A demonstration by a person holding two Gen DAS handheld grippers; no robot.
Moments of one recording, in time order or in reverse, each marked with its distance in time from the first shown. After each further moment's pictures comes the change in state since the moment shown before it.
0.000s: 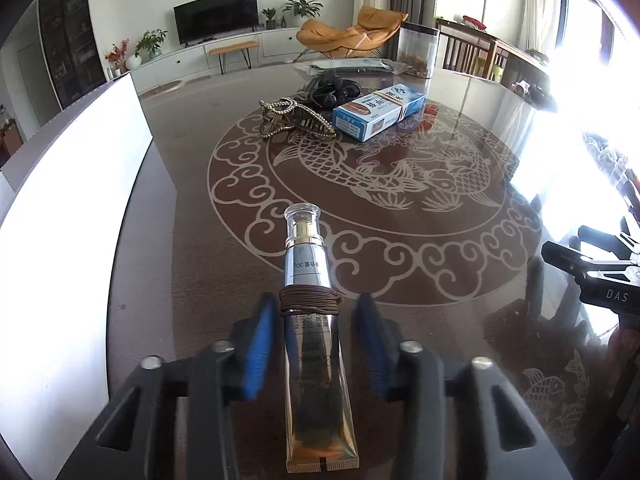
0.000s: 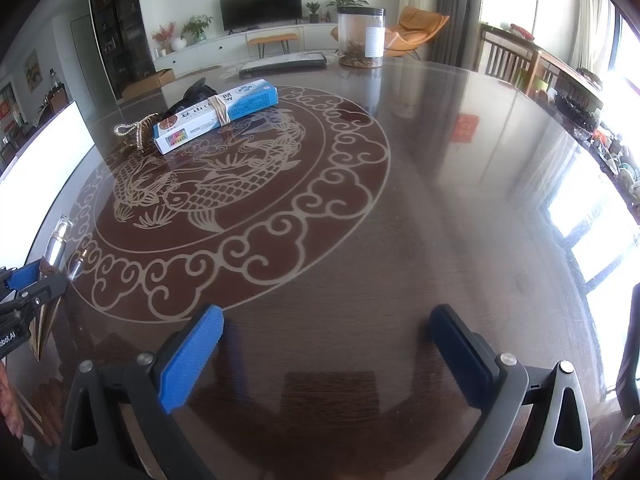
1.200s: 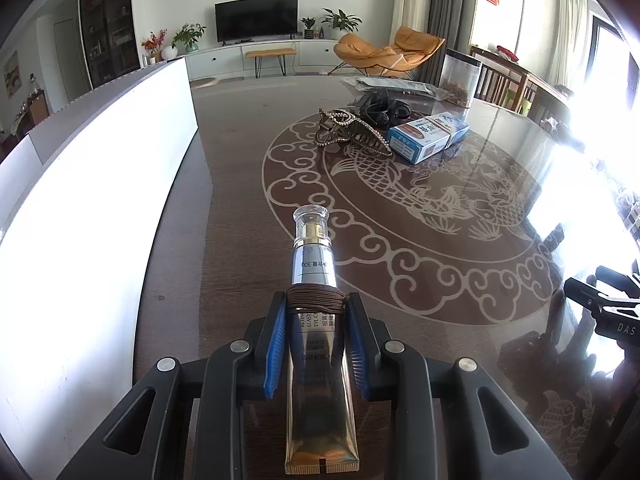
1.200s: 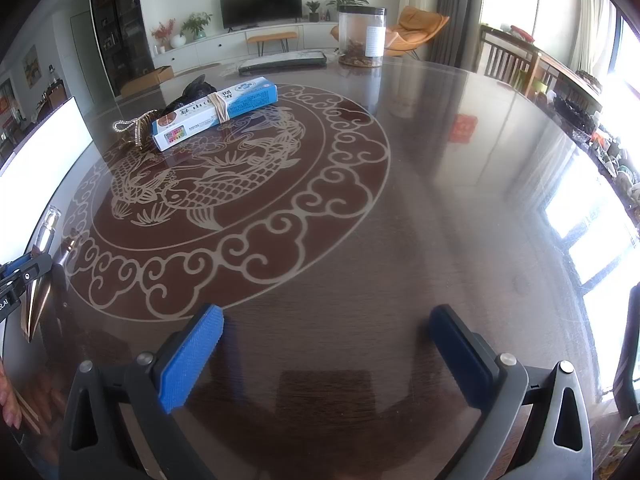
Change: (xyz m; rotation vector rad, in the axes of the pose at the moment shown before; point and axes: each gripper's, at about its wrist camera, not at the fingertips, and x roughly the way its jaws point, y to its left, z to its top) left arm 0.003 0.029 -0.002 -0.120 -0.052 0.043; right arm 0.001 0.001 0.000 -0.007 0.004 -0.009
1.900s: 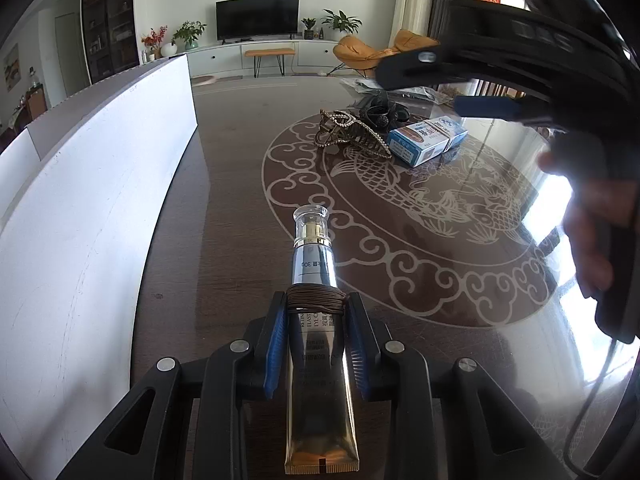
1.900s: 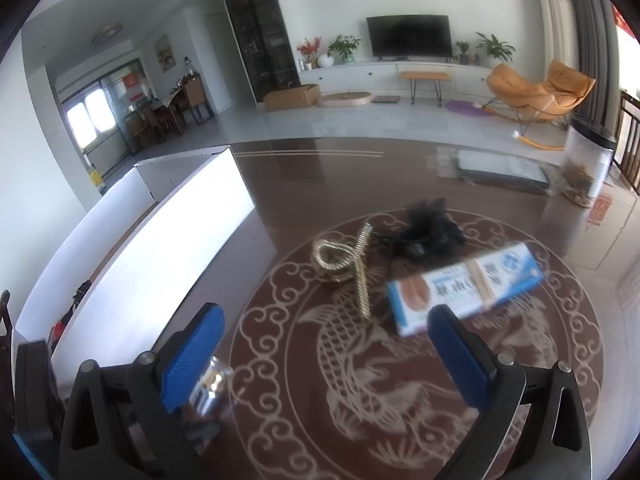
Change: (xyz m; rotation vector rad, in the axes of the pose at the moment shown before) left arm 0.000 0.003 0.001 -0.014 -0.002 -0.018; right arm 0.018 0.166 0.146 -0.267 -0.102 0.467
